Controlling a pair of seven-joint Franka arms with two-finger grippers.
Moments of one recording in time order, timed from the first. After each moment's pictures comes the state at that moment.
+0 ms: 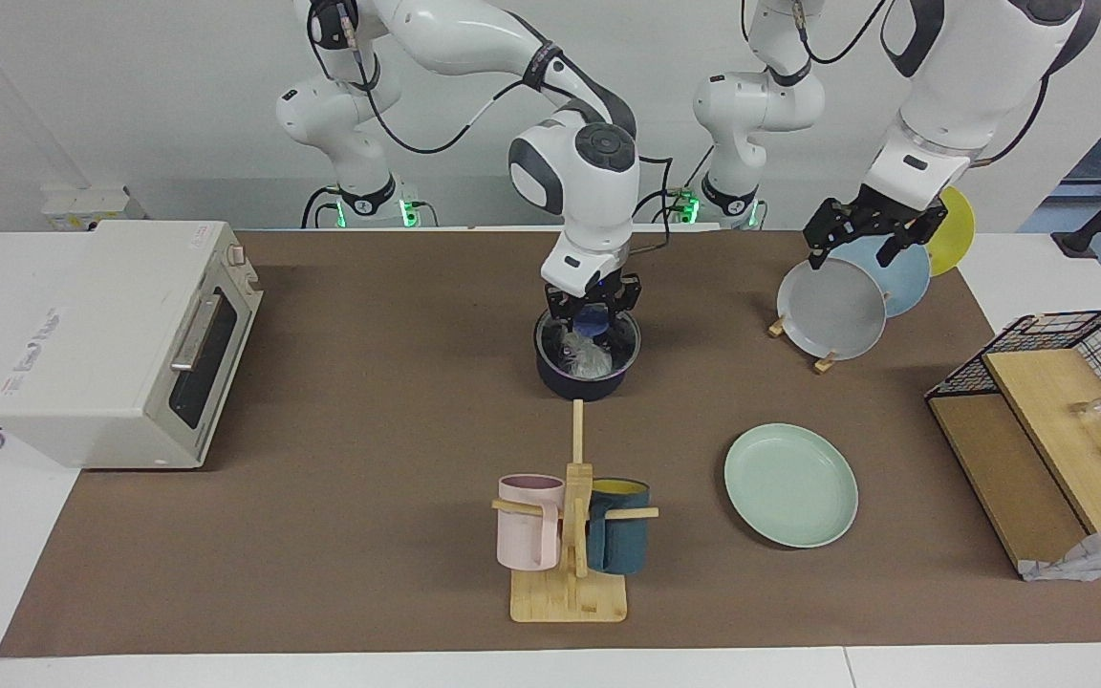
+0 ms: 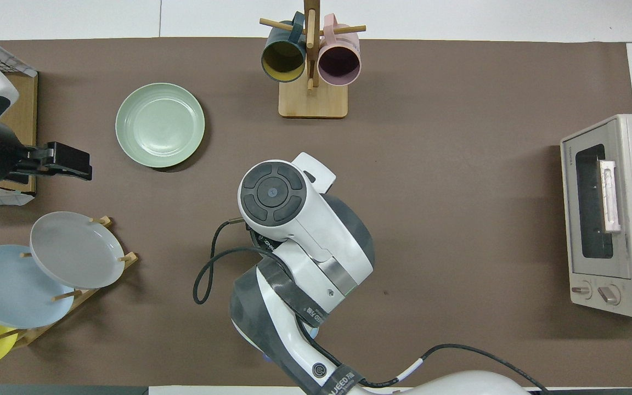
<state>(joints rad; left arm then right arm) -0.11 -0.02 -0.05 -1.60 -0.02 1.56 -0.13 0.75 0.39 -0.04 -1.57 0.05 1.96 0.59</state>
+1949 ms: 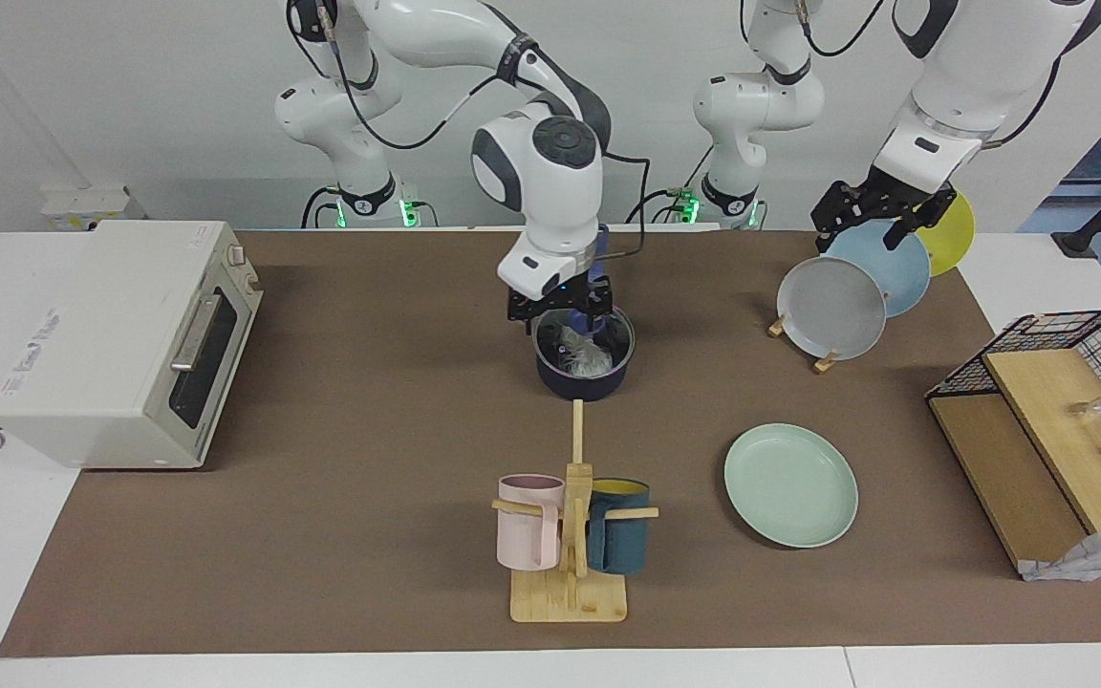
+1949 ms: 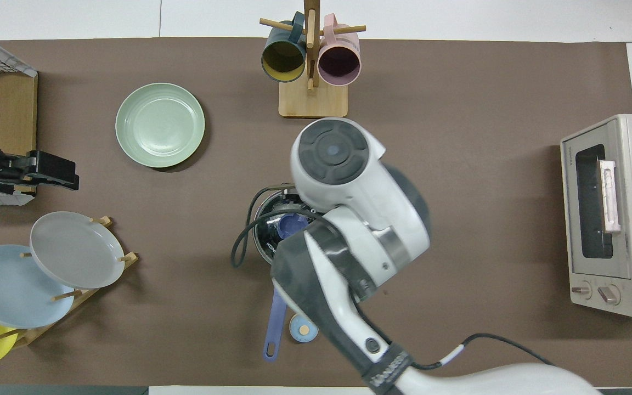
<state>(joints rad) -0.06 -0.04 -0.09 -1.59 -0.03 1.50 -0.12 0.60 0.30 -0.07 -1.57 0.03 1.85 0.51</state>
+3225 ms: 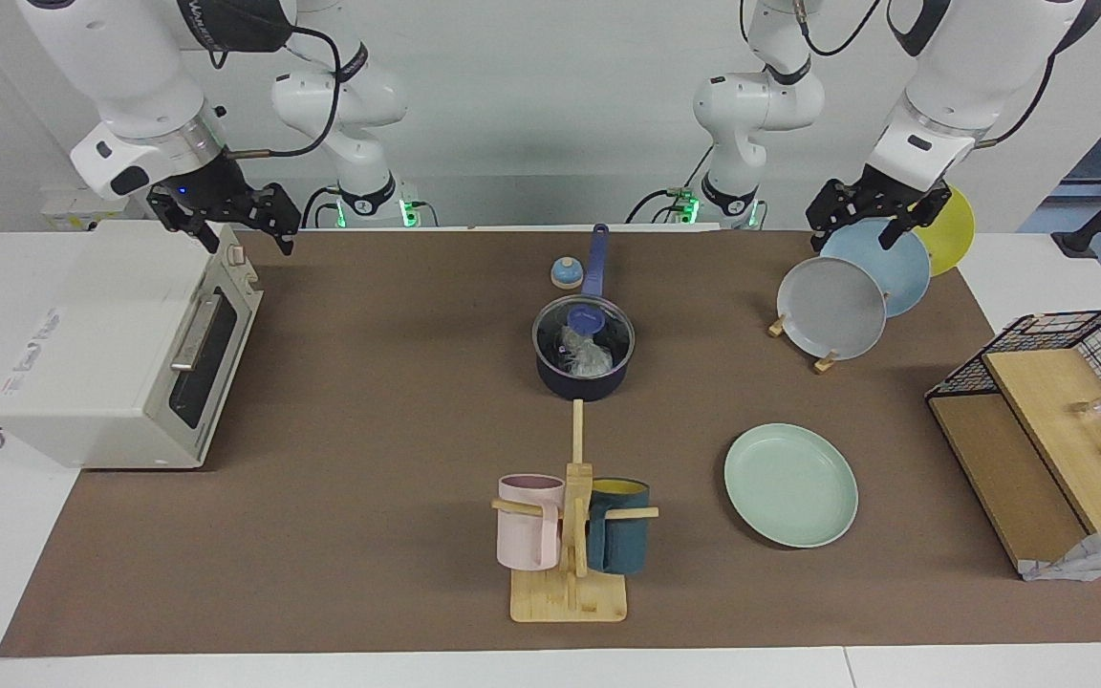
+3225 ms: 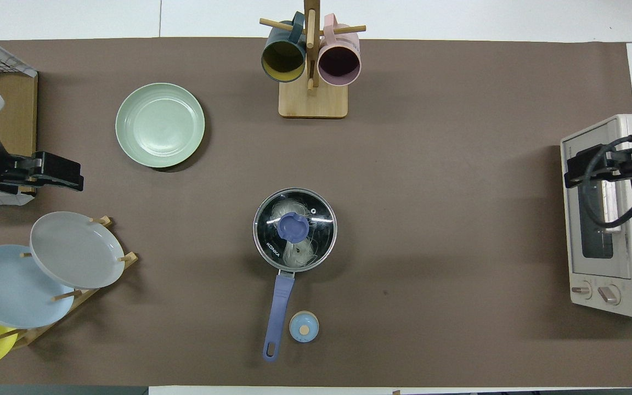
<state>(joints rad) -0.06 -0.04 -0.10 -1.59 -0.03 1.50 -0.12 0.06 0.01 -0.06 -1.53 0.00 1.43 0.05</state>
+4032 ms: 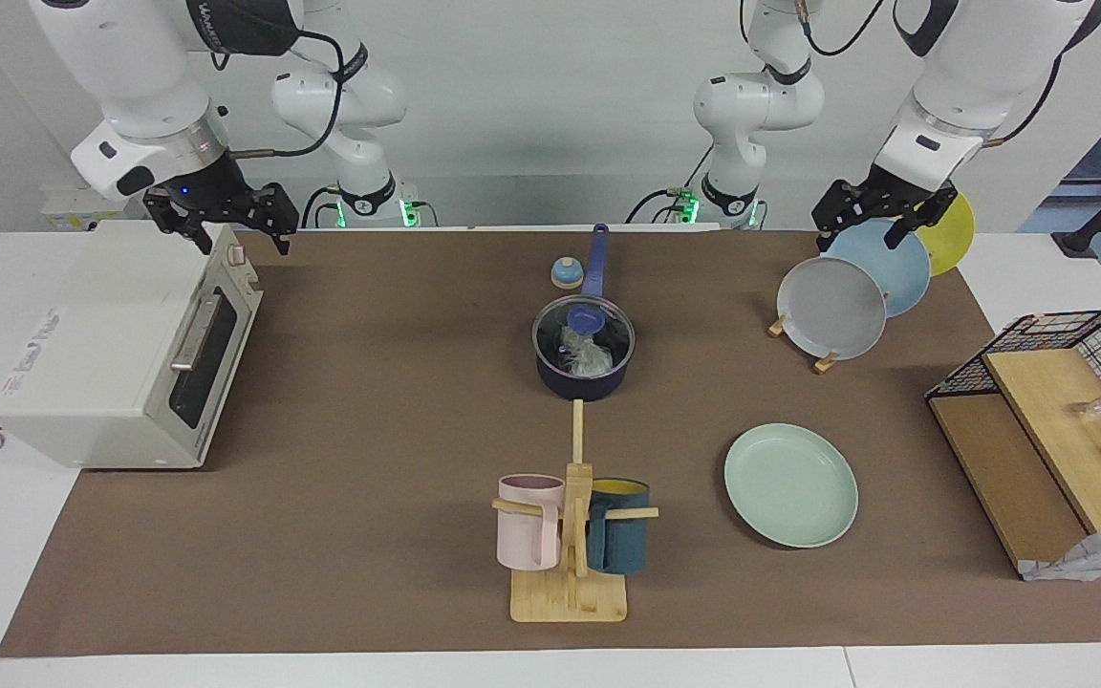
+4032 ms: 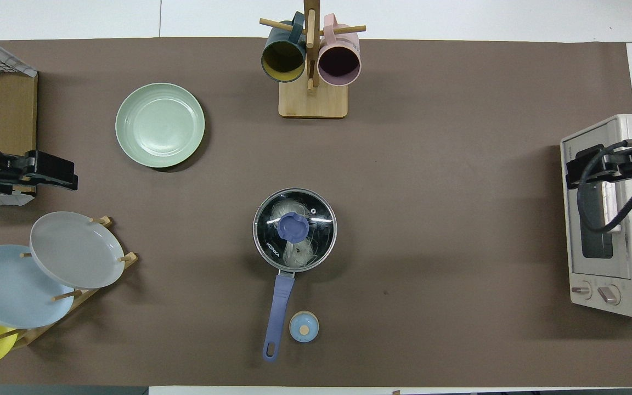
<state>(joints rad) -0.04 -0.04 -0.10 -1.59 -0.03 1.50 -0.12 0.03 0.01 -0.01 -1.53 -0.04 1.43 0.02</state>
